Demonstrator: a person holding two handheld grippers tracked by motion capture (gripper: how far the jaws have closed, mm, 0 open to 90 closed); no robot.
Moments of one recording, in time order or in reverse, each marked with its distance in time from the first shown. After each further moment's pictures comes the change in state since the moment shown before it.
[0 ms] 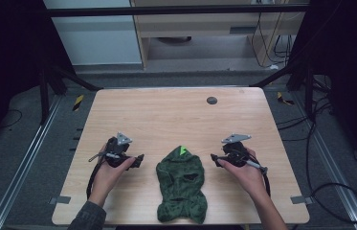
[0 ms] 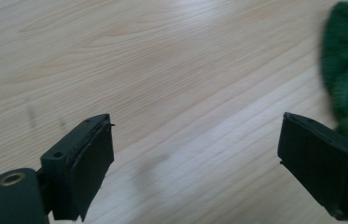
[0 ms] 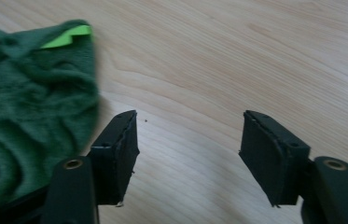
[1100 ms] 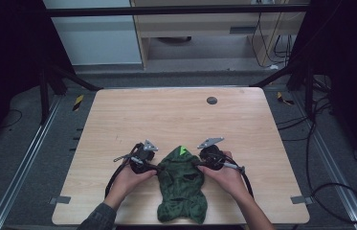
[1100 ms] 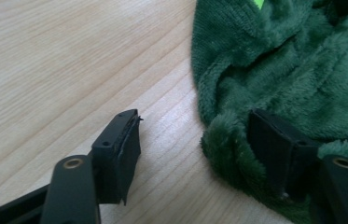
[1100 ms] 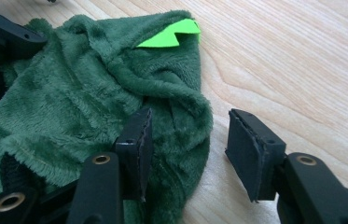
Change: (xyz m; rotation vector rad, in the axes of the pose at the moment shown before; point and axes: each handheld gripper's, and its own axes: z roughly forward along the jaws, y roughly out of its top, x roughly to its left) left arm -0.056 0.012 0.033 0.098 -0.211 0.097; right arm 0.049 0.014 0.041 0.071 0.142 -0.088
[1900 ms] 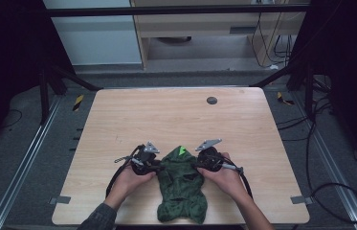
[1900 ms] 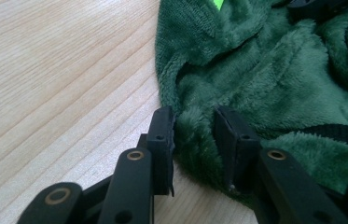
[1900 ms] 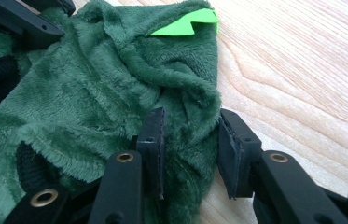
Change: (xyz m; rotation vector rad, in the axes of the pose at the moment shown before) left arm -0.005 -0.001 -0.002 -0.001 -0.078 0.026; right arm 0.006 -0.002 0.002 0.016 0.026 -0.019
